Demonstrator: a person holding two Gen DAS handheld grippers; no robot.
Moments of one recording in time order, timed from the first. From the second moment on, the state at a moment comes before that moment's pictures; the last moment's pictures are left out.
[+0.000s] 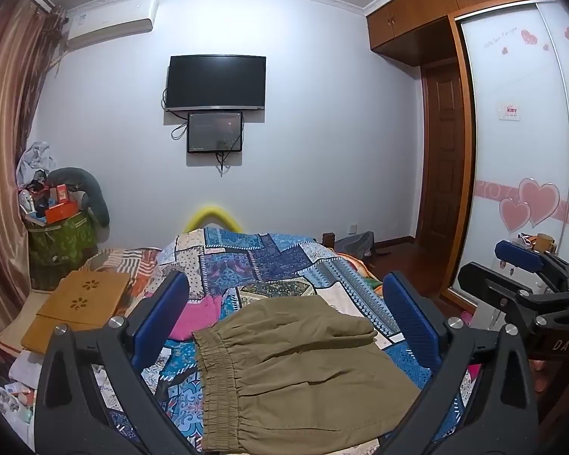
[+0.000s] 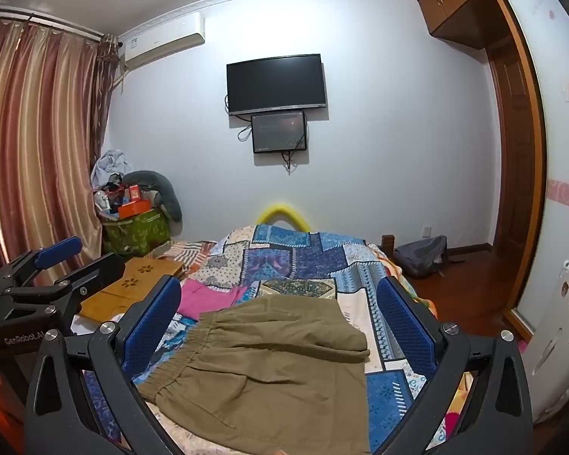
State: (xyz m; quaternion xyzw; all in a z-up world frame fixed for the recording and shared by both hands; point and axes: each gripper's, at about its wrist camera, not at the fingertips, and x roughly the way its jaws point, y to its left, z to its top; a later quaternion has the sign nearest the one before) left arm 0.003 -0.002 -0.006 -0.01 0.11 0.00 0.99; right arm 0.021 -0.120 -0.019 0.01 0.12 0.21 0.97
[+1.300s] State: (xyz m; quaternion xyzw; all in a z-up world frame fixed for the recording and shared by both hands) left arm 0.007 0.002 -0.010 -0.01 0.12 0.00 0.99; right arm 0.026 -0.119 -0.018 0.00 0.13 0.21 0.97
